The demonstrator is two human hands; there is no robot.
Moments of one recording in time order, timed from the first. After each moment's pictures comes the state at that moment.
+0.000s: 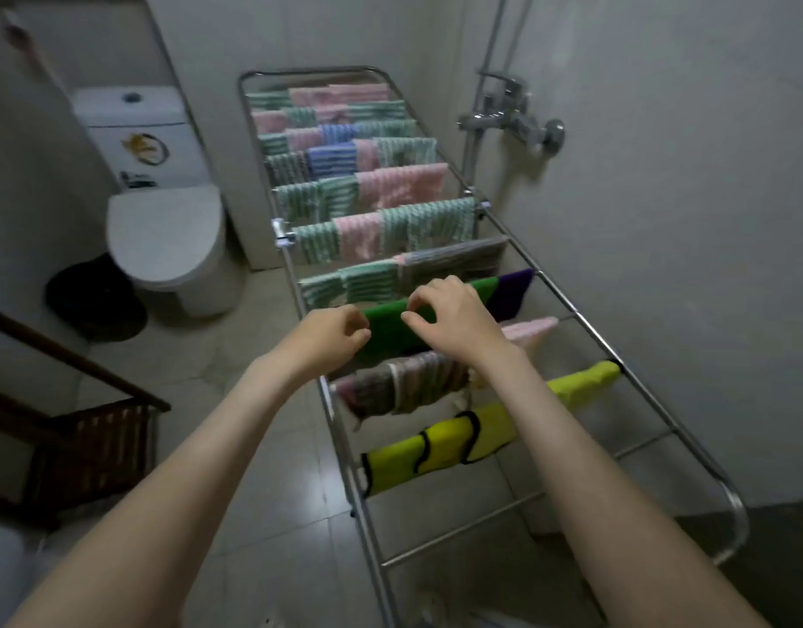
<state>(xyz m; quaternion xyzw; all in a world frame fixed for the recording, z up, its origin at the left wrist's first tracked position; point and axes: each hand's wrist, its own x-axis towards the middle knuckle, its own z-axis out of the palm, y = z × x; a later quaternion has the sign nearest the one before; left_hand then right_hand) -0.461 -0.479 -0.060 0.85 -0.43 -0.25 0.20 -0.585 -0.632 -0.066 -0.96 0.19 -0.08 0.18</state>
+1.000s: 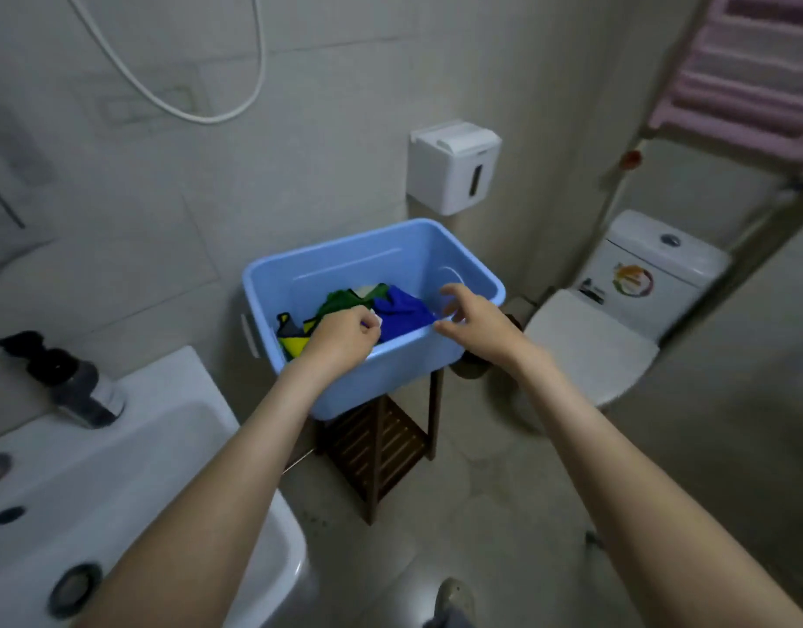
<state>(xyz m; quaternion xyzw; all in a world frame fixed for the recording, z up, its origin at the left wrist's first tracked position) -0.098 -0.068 -0.050 0.92 0.16 -0.03 0.35 -0.004 -0.254 -0.063 -0.90 -0.25 0.13 0.34</state>
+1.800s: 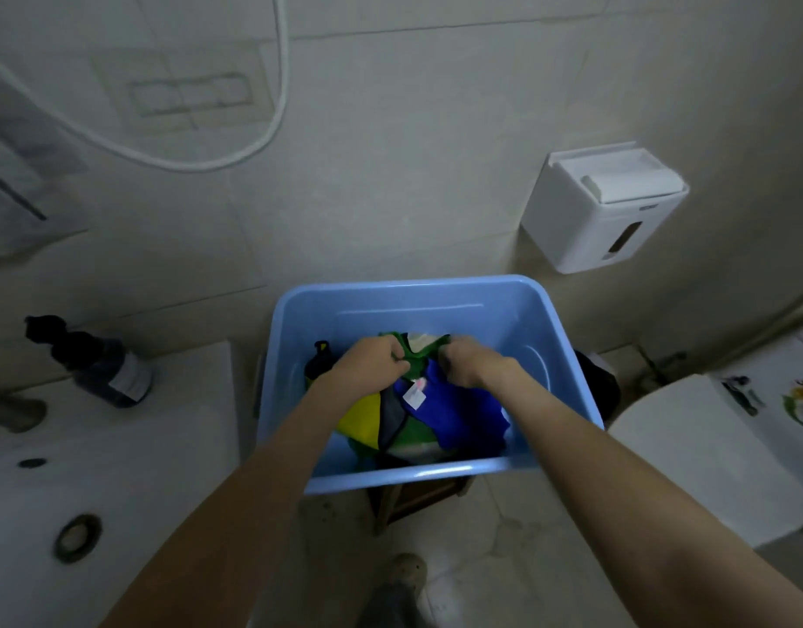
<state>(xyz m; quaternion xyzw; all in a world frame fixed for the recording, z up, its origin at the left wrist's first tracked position) 0.044 -0.001 -0.102 0.88 0.31 -0.11 0.35 0.190 -0.099 -0.153 -0.83 -0.48 0.27 -0.05</state>
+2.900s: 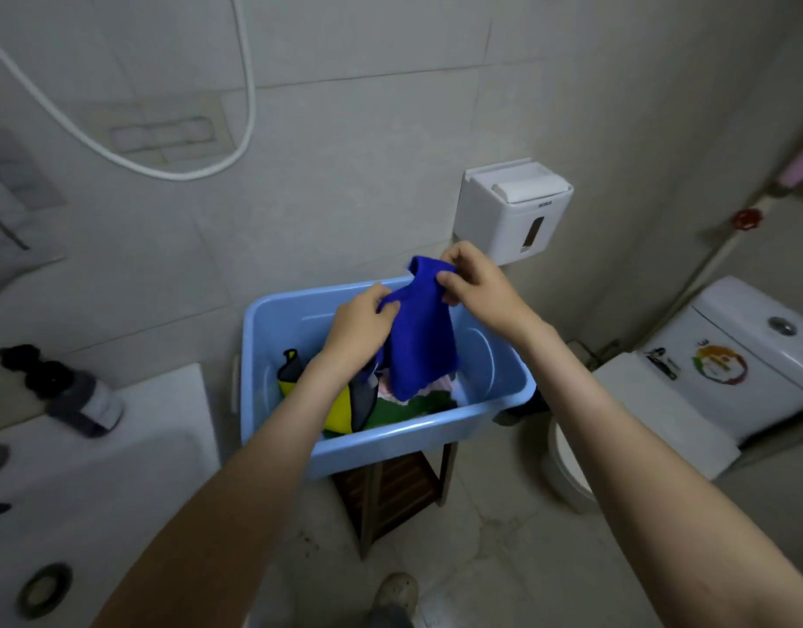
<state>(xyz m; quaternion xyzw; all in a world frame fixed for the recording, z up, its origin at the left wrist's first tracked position) 0.043 -0.052 -0.041 0.86 0.28 0.13 0.40 0.161 -0.178 -0.017 -0.75 -0.38 0.16 0.53</state>
